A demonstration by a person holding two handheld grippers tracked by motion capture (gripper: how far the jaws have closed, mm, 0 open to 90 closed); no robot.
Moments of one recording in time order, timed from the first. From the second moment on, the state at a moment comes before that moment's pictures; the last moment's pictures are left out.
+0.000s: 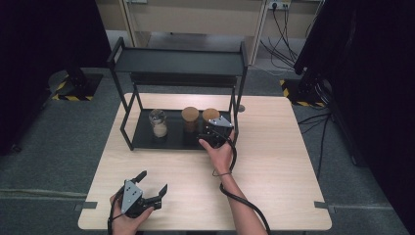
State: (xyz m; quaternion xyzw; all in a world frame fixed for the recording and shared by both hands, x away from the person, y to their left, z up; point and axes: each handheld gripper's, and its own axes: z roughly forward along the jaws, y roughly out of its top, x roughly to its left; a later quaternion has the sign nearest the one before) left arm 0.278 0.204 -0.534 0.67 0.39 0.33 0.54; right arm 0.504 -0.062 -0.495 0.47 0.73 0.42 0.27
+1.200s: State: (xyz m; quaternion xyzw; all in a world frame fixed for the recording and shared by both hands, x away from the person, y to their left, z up) left arm 0.278 0.204 -0.534 0.67 0.39 0.33 0.54; right arm 0.461 -0.067 -0.487 0.40 0.77 0.43 0.25
